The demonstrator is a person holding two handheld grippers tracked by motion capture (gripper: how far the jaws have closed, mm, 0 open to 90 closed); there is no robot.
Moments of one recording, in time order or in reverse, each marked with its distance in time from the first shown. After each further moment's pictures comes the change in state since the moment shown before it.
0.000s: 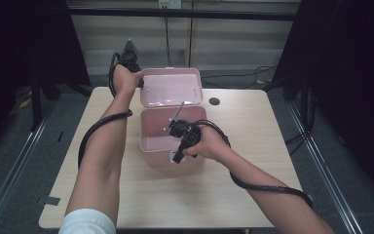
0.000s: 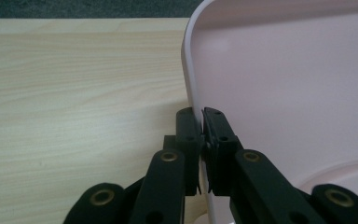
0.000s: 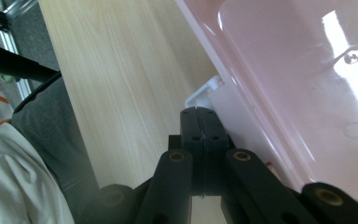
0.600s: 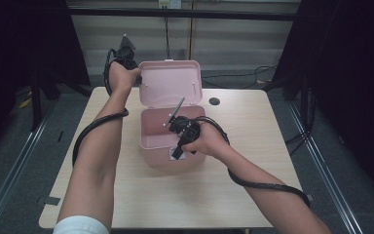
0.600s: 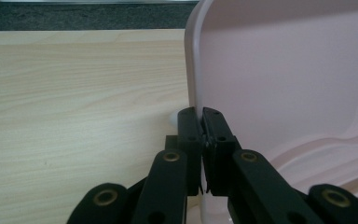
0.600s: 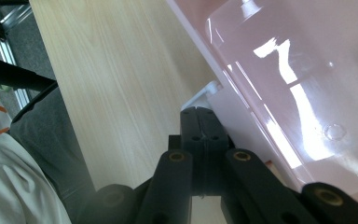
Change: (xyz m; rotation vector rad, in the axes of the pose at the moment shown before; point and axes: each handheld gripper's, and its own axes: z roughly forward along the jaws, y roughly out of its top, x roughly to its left) left arm 0.000 -0.003 -0.025 -0.033 -0.027 0.004; right arm -0.005 0.006 -0.005 -0.014 -0.010 0.033
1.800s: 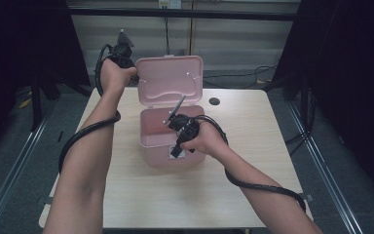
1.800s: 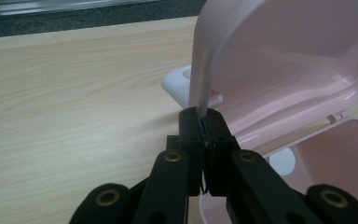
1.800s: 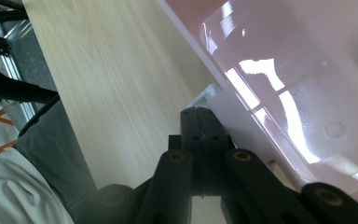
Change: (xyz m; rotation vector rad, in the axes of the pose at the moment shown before) left arm -0.013 -0.018 -0.043 0.007 -0.002 0.100; right arm -0.002 0.004 -0.001 -0.007 -0.003 0.056
